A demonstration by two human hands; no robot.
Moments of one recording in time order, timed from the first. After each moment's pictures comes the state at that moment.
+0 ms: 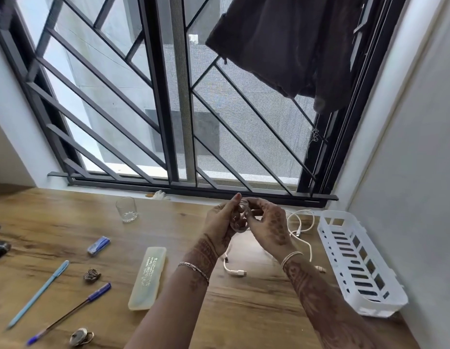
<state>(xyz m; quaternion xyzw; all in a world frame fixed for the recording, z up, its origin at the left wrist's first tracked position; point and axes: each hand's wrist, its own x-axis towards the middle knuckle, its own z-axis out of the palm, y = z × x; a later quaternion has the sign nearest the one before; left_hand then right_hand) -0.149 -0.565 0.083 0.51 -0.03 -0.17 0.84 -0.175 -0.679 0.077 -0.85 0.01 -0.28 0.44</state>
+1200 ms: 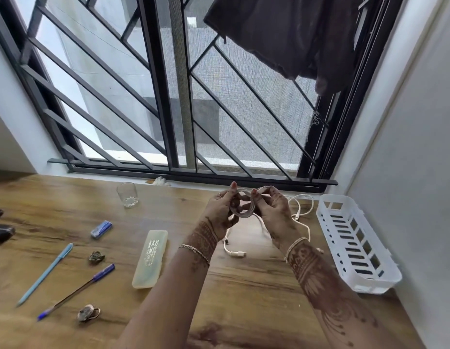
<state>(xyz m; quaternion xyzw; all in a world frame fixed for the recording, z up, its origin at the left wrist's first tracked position) -0.145 -0.561 0.069 0.58 0.02 -0.19 0.79 -0.186 -0.684 0.065 -0.60 0.04 -0.14 0.78</state>
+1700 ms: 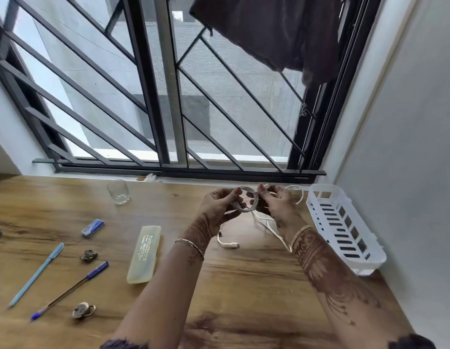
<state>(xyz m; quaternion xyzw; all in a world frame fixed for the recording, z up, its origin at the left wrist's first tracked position) -0.147 -0.561 0.054 0.59 -0.05 -0.20 0.78 -0.192 -0.712 0.063 -0.60 0.15 -0.11 0.78</state>
